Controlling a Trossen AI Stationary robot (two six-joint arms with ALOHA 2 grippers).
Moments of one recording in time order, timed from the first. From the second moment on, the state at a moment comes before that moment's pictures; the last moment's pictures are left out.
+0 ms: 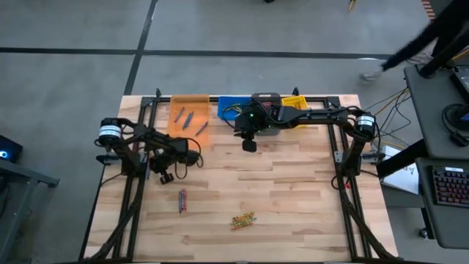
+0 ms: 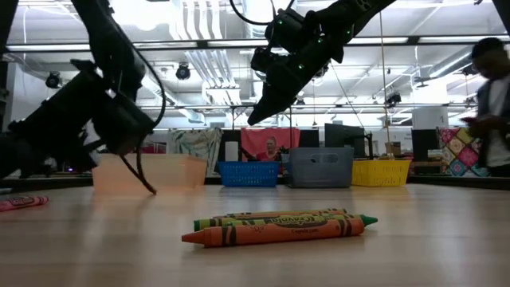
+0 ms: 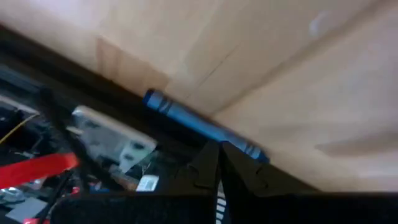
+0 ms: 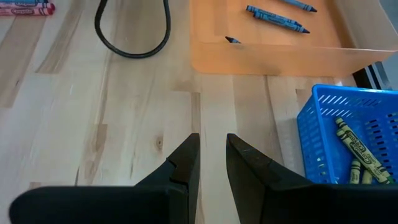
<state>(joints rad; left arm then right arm) 0.12 1.72 0.69 -1.26 0.00 -0.47 -0.31 1.80 1.32 -0.27 -0.18 -0.29</state>
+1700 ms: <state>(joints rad) 0.27 1.79 0.75 -1.34 -0.08 -0.48 -0.31 1.80 1.31 -0.24 -0.18 -0.28</state>
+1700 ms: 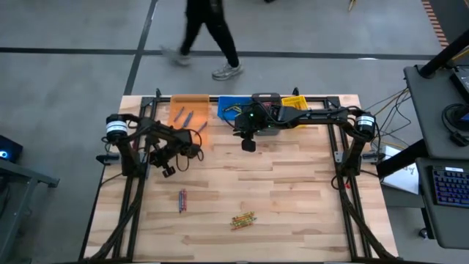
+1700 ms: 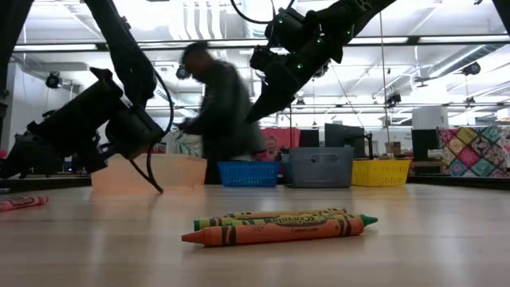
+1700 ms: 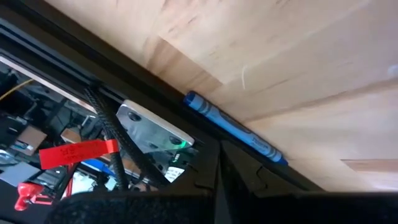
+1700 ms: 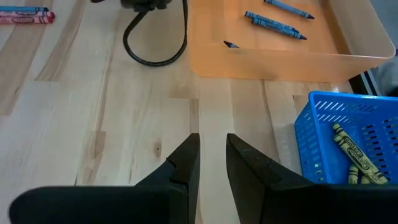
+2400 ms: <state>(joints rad) 0.28 1.68 0.76 -1.35 -0.05 -0.41 -0.31 1.80 1.31 -0.24 -0.18 -0.28</state>
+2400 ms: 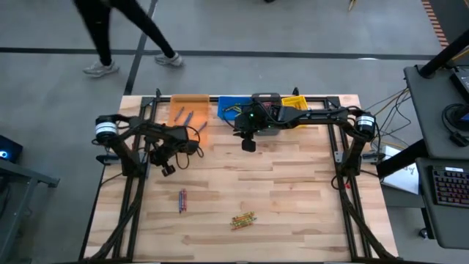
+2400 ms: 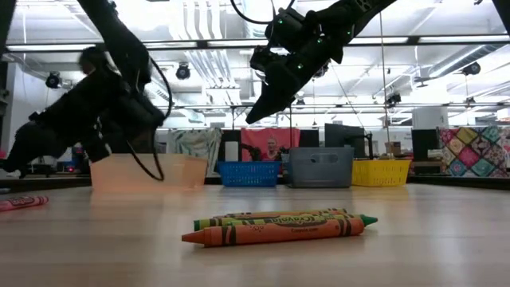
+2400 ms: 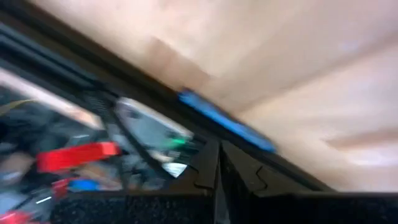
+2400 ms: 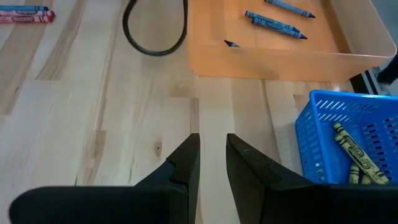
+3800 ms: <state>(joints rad) 0.06 1.50 0.65 -0.87 -0.25 -1.14 -0.31 1.80 1.31 -0.18 -0.18 -0.26</state>
